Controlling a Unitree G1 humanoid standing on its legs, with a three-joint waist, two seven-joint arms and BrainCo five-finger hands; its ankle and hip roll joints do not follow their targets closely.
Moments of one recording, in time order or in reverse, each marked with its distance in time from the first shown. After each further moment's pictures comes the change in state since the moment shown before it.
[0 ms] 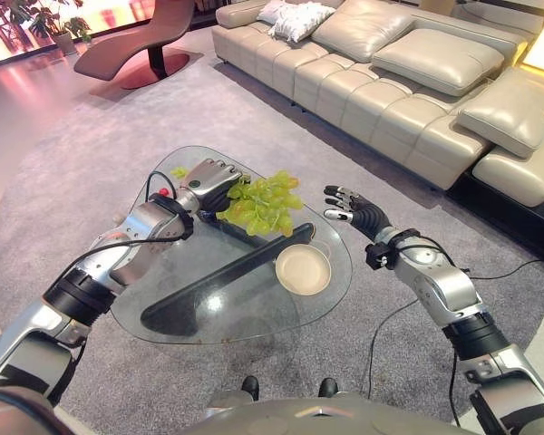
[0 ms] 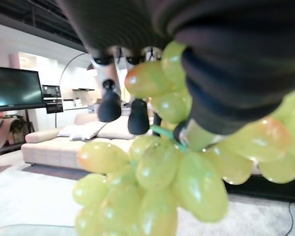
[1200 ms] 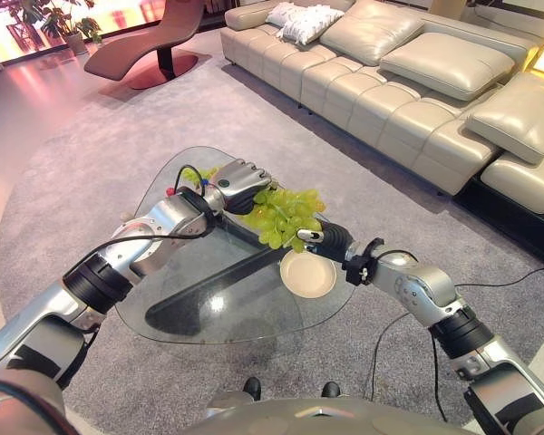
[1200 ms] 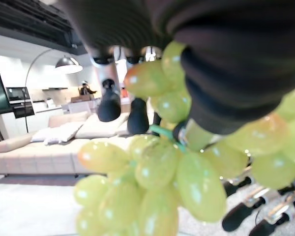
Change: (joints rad) left arm -0.087 -0.035 -0.093 -0.031 0.048 -0.022 -0.071; right arm -0.022 0.014 0.139 -0.006 0.315 0.134 0.145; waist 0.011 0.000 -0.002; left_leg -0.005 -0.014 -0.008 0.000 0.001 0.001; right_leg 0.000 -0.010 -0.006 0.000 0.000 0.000
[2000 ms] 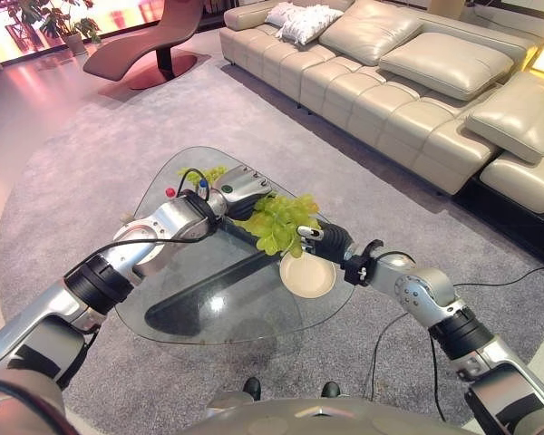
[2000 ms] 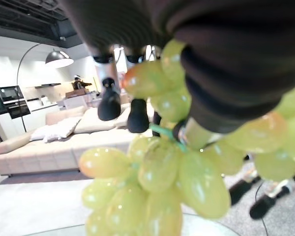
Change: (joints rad) left arm 0.000 0.000 -0.014 0.000 0.070 -0.025 -0.034; right arm 0.003 -0.002 0.028 0.002 0.070 -0.001 -0.049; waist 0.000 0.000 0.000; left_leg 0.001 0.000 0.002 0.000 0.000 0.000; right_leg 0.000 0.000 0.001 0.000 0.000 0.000
